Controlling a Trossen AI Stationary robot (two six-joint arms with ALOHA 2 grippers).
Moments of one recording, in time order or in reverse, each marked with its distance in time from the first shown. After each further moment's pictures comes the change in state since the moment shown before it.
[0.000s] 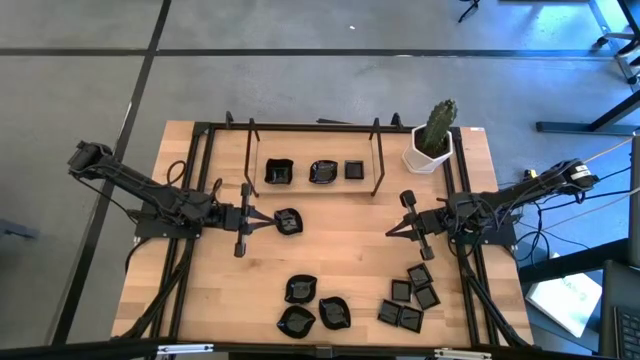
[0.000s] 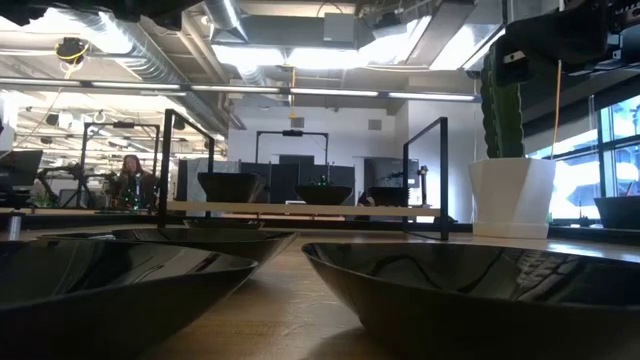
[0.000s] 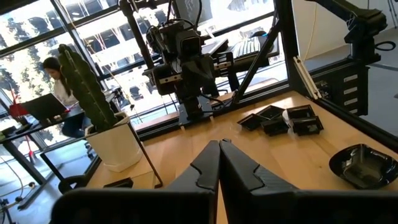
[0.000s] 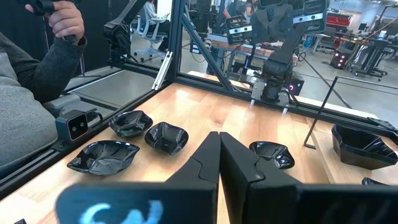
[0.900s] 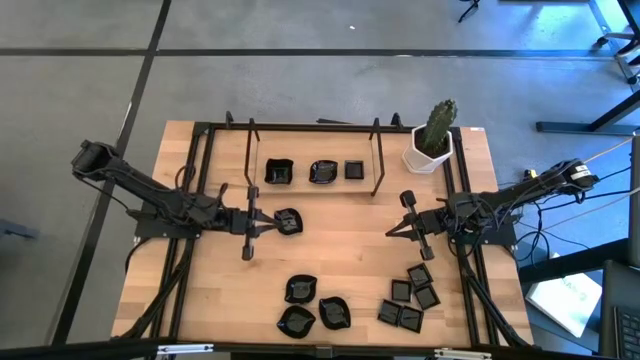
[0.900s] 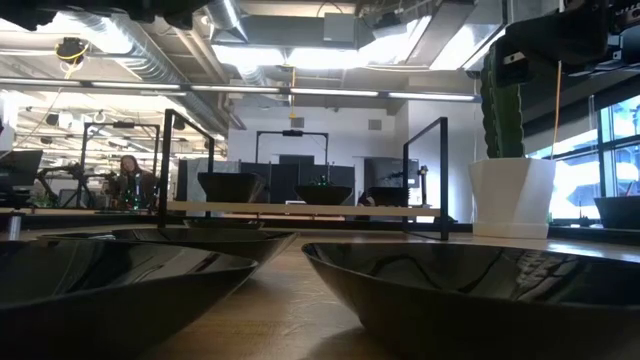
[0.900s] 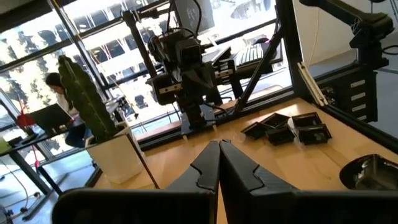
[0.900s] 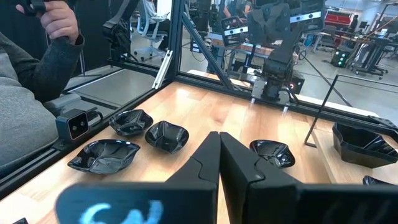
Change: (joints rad) left arm 0.000 0.132 0.001 0.172 -0.006 0.036; right arm 0.000 0.000 0.000 -0.005 0.000 0.004
